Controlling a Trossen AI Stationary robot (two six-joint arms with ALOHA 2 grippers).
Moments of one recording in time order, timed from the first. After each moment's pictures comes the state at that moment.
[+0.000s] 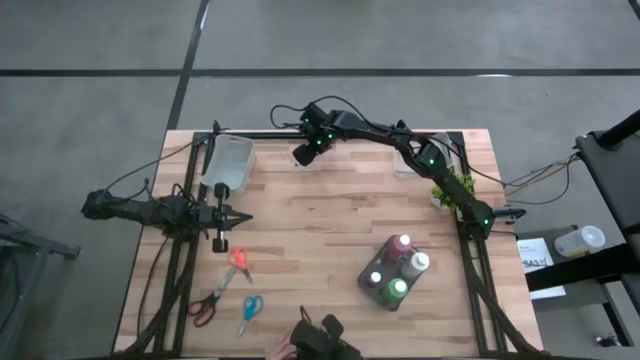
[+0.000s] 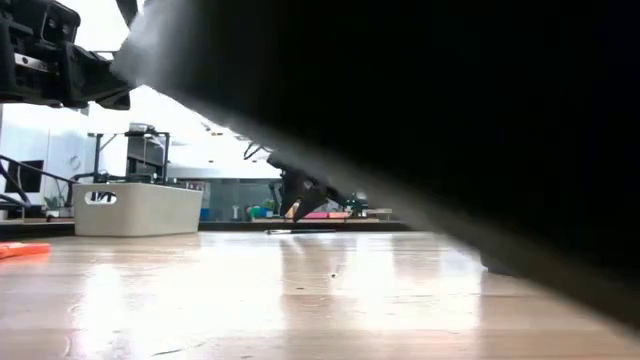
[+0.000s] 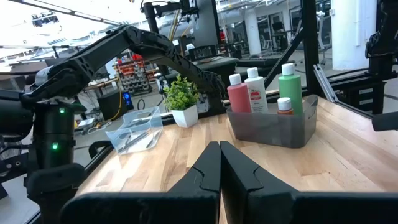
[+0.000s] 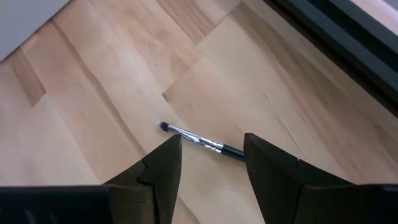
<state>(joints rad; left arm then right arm) -0.20 0.02 0.00 0.05 -0.21 0.24 -0.53 2.51 2.19 -0.72 -0.22 0.31</state>
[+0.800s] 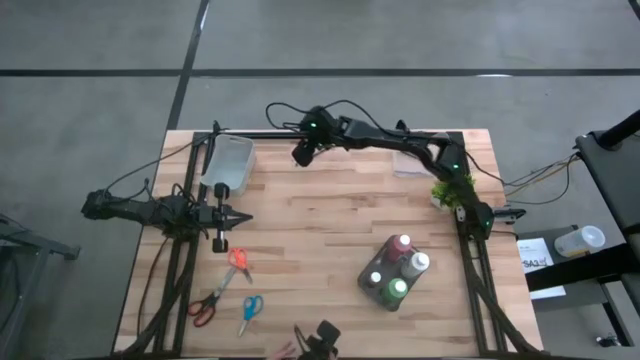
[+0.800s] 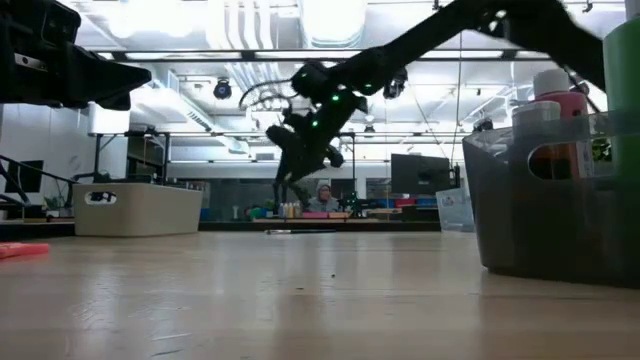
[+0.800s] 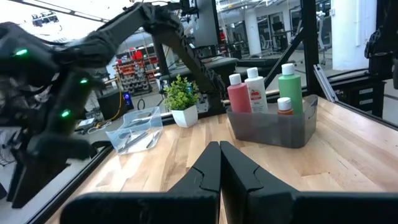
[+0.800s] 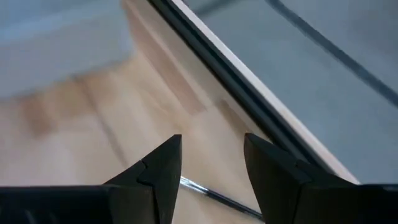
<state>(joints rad) -0.20 0.02 0.00 0.05 -0.21 0.24 -0.45 2.26 1.88 -0.36 0.07 0.16</state>
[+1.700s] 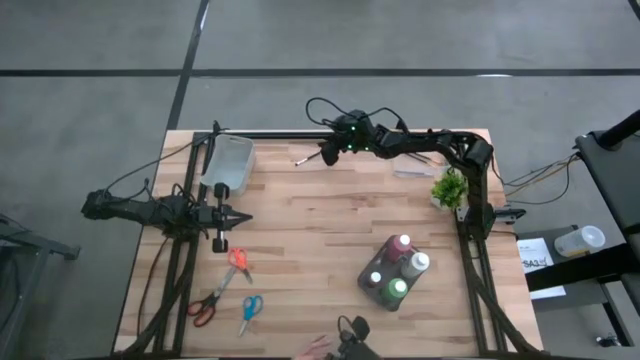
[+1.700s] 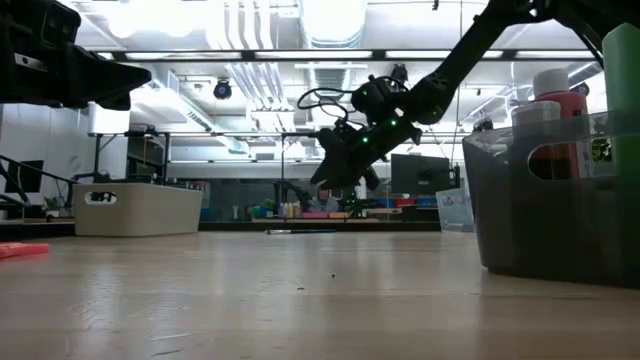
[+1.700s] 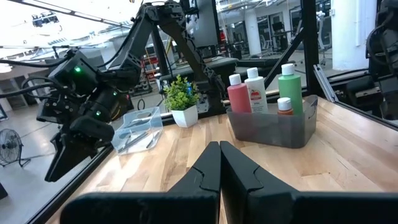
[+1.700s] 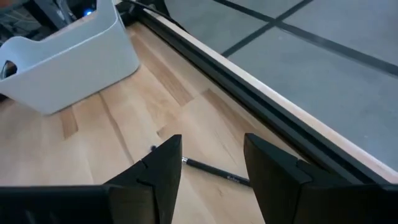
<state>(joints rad) -0.20 0.02 0.00 0.05 -0.21 0.24 -0.58 2.01 1.24 0.27 -0.15 0.26</state>
